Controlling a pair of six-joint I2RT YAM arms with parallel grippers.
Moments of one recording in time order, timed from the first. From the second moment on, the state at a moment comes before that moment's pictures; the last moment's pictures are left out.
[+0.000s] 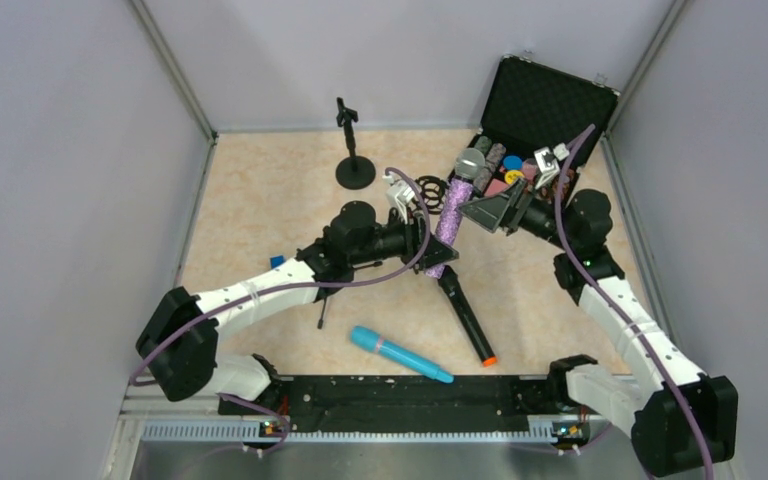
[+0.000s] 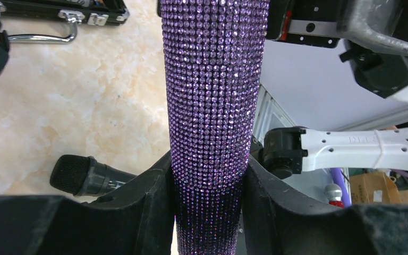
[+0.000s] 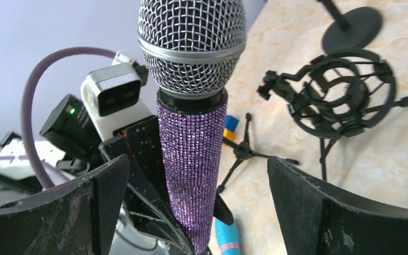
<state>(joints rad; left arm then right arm) -0.82 1.38 0.89 0.35 0.43 -0.66 0.21 0.98 0.71 0.30 -0.72 0.85</state>
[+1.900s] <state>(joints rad) -0.69 1.30 0.85 0.43 0.43 -0.68 0.26 1.07 0.69 0.36 -0.75 0.80</state>
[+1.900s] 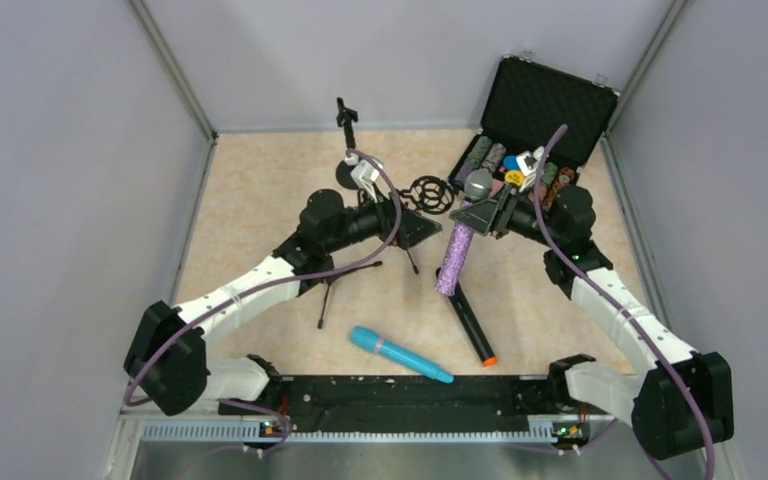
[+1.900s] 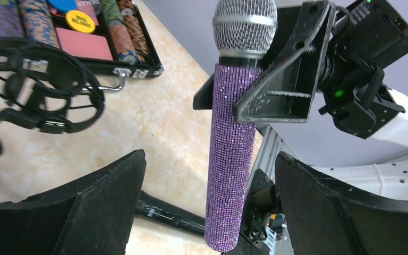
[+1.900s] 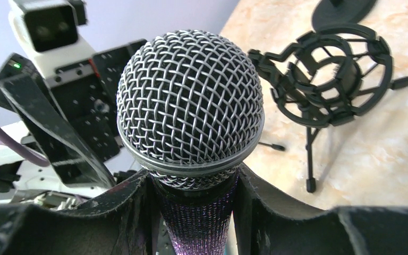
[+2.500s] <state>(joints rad) -0.50 1.31 1.26 0.00 0.50 -0.49 0.26 1.01 0.75 0.08 -0.61 0.59</state>
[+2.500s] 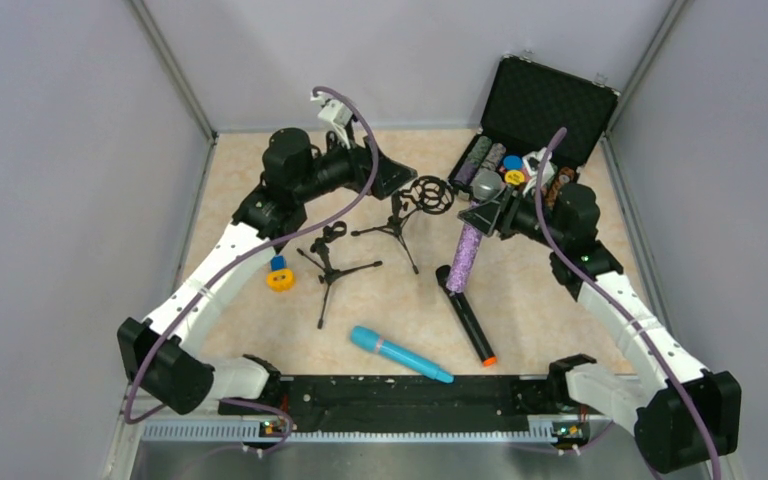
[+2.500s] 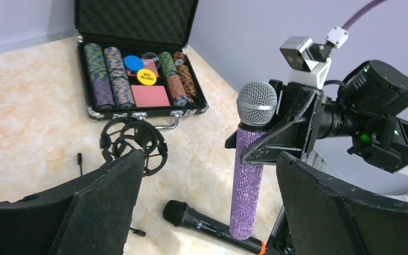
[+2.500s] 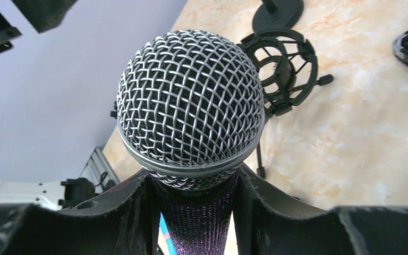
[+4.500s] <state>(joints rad) -0.62 1.26 1.07 -0.04 0.15 0.03 0.35 1.26 0.90 0.80 -0.55 0.32</state>
